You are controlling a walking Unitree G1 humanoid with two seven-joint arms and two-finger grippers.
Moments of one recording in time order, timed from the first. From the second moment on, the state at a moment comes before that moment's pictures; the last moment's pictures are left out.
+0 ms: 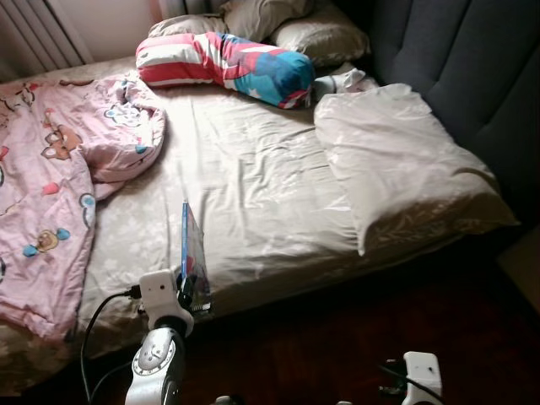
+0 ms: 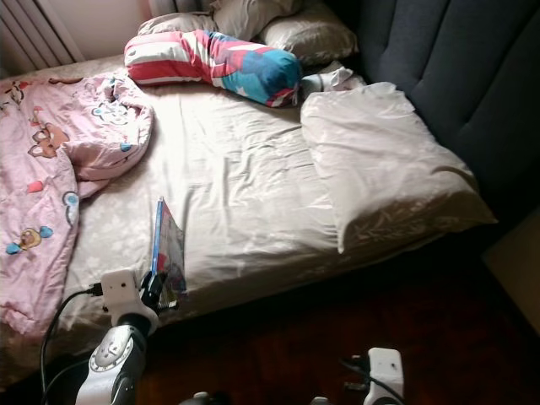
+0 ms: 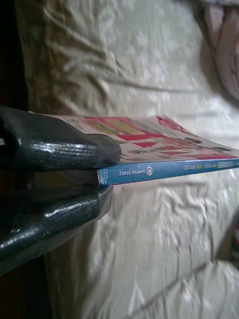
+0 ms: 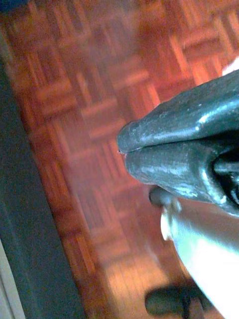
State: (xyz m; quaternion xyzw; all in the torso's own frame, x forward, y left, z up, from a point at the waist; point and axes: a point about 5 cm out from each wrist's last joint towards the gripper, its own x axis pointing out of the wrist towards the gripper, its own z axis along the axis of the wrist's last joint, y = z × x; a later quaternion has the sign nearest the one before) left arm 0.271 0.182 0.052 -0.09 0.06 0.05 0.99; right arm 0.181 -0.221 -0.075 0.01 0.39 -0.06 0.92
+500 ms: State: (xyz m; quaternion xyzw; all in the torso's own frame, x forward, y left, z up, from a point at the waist) left arm 0.271 0.182 0.053 -0.08 0.06 0.03 0.99; right arm 0.182 -0.211 -0.076 0.02 0.39 -0.06 0.92
